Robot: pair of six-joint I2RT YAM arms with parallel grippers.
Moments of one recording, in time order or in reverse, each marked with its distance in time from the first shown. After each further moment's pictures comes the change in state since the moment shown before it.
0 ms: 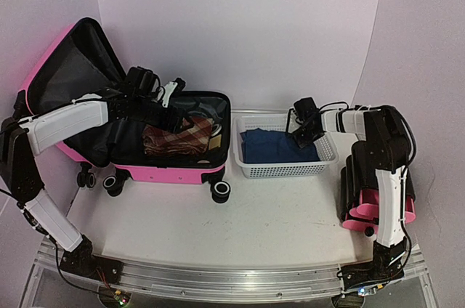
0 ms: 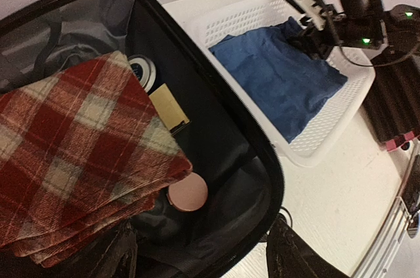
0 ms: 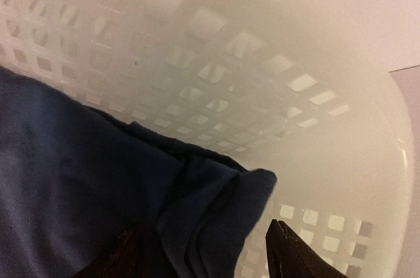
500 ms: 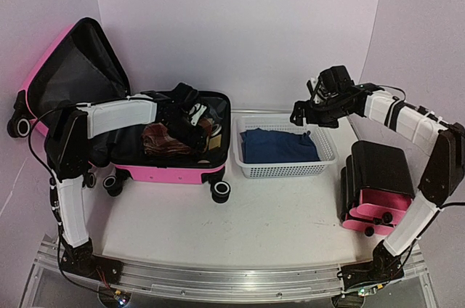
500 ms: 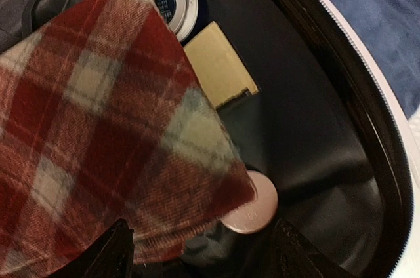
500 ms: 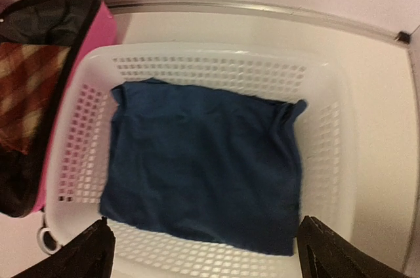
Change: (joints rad) left arm -0.107 0.375 0.237 -0.161 -0.322 0.037; right arm 0.058 -0.544 -0.101 -0.309 -0.357 0.463
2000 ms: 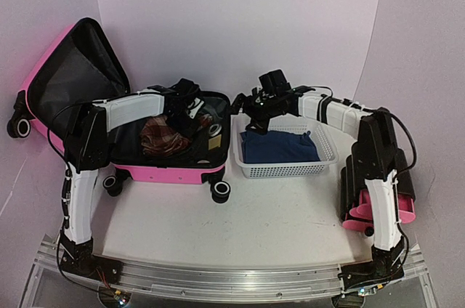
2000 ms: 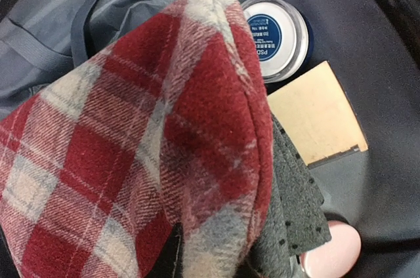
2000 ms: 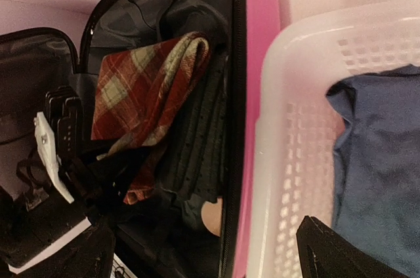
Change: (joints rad) left arm 0.066 0.235 0.287 -0.088 -0.162 0.108; right arm 0.184 0.540 0.463 0.178 -0.365 0.600
